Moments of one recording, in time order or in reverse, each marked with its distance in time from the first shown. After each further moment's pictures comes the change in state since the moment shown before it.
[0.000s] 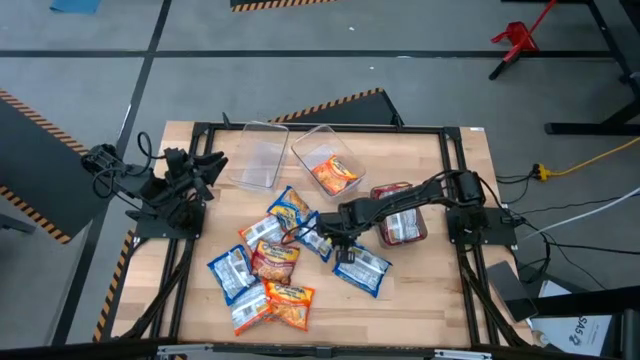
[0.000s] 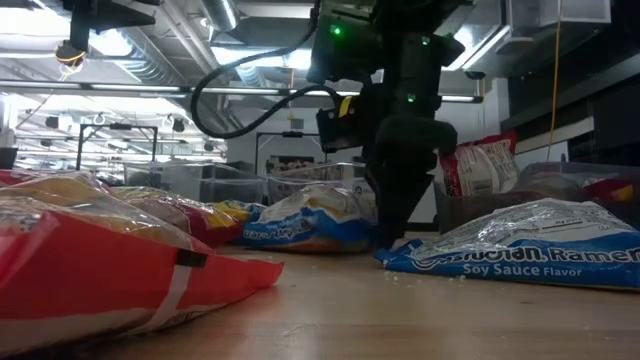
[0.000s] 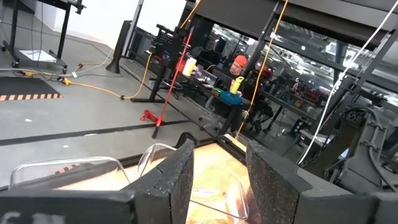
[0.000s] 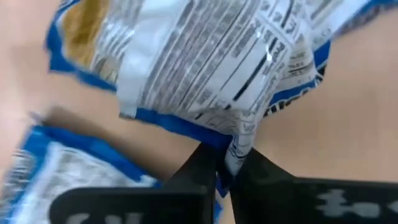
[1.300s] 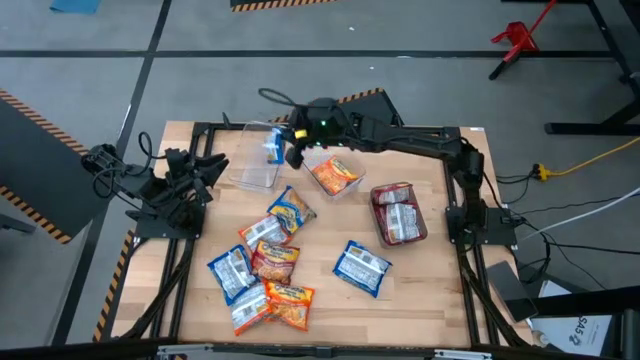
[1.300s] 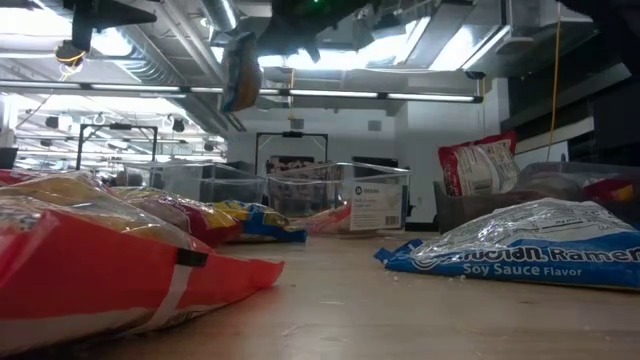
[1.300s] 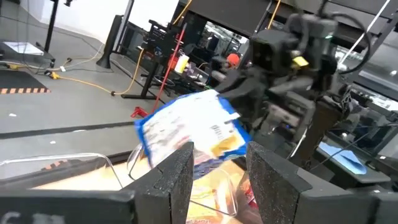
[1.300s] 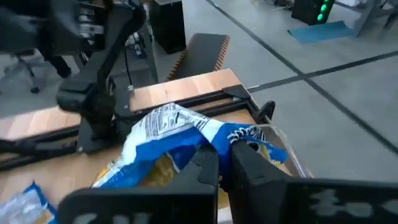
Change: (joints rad) left arm 0.000 0.000 0.000 0.001 0.035 -0.031; right arm -0.390 -0.026 0.564 0.387 0.065 -0.135
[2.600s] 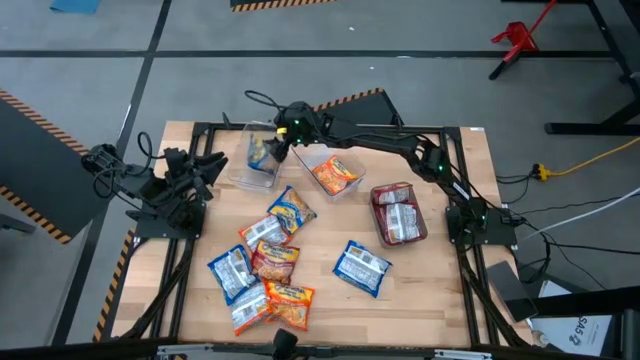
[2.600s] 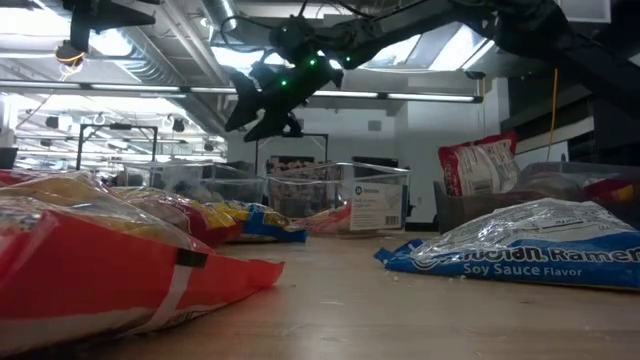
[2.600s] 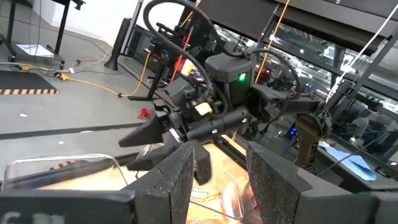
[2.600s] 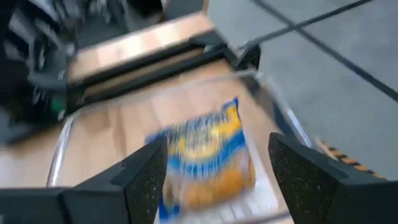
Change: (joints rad) left arm 0.000 0.000 0.000 -0.001 -0.032 0.000; right arm -0.079 0.335 0.202 -0.020 -0.036 0.053
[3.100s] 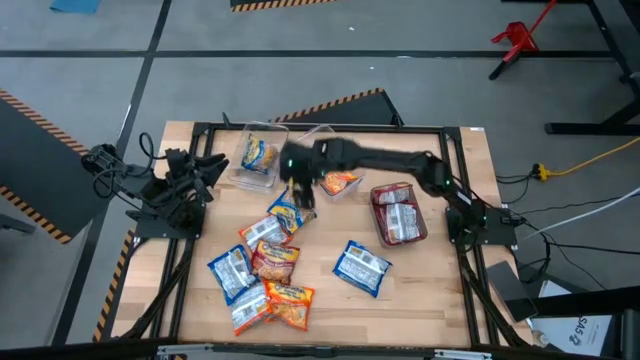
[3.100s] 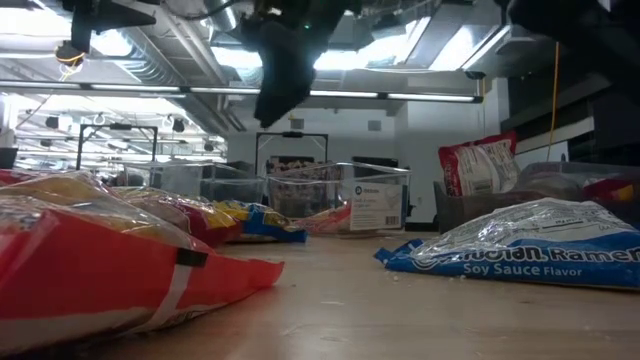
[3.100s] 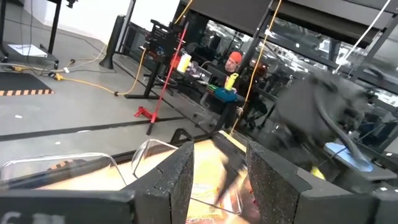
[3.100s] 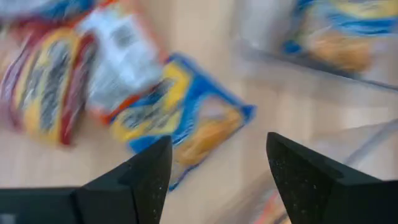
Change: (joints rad) left arm 0.000 0.000 0.000 -0.022 0.026 0.001; right arm 0.227 -0.061 0.143 -0.734 -0.005 -0.278
